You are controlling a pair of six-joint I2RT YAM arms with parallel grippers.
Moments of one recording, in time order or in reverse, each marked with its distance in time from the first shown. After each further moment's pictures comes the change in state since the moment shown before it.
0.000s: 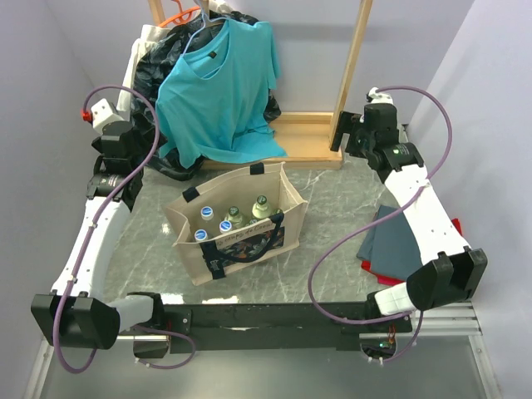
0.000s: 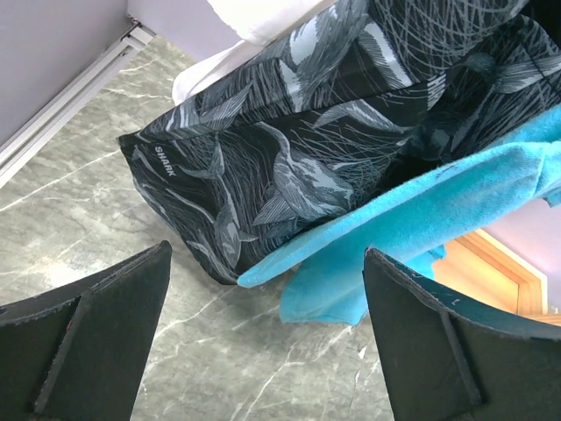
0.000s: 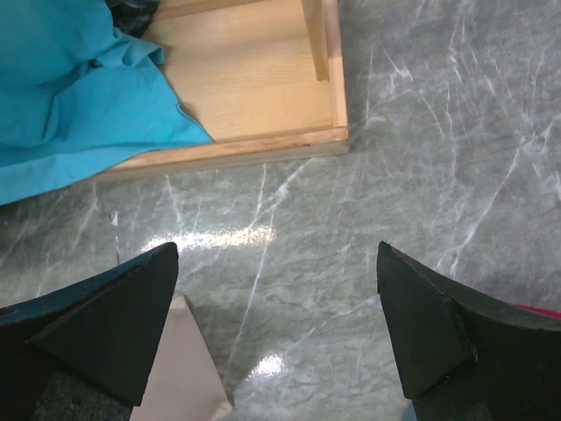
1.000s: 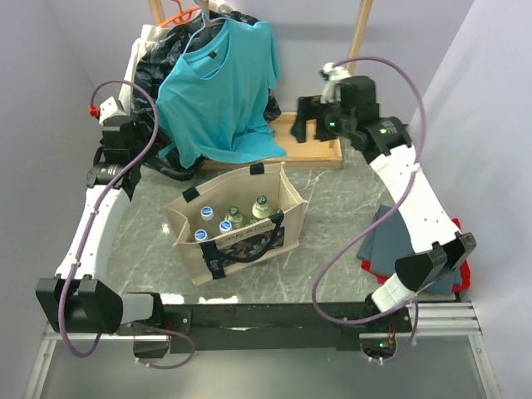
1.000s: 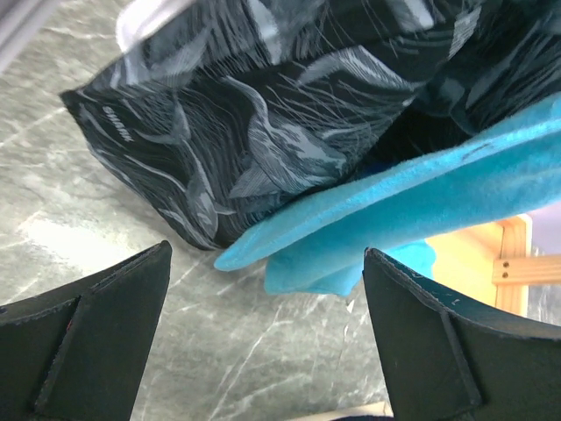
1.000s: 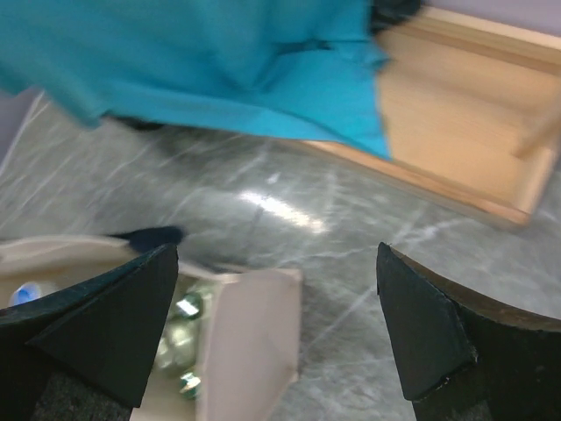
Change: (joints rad) left arm 0.043 0.082 0.059 -0.081 0.172 -0.026; right arm 0.177 0.160 0.408 -0.186 -0.277 -0.114
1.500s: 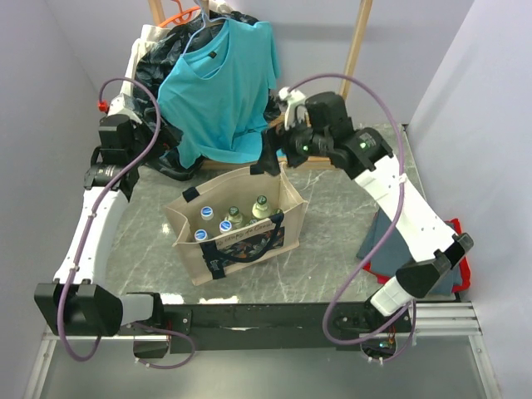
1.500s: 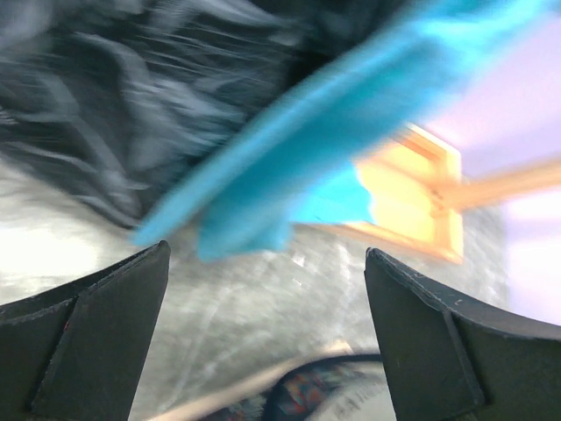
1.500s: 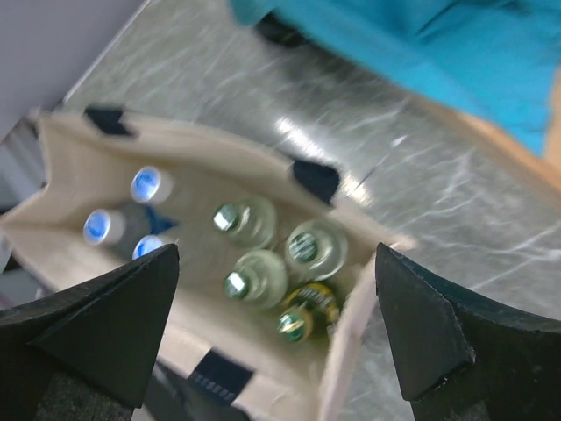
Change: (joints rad) left arm 0.001 -0.006 0.010 0.000 0.221 0.005; right arm 0.221 -0.001 0.030 -0.079 -0.151 -0.059
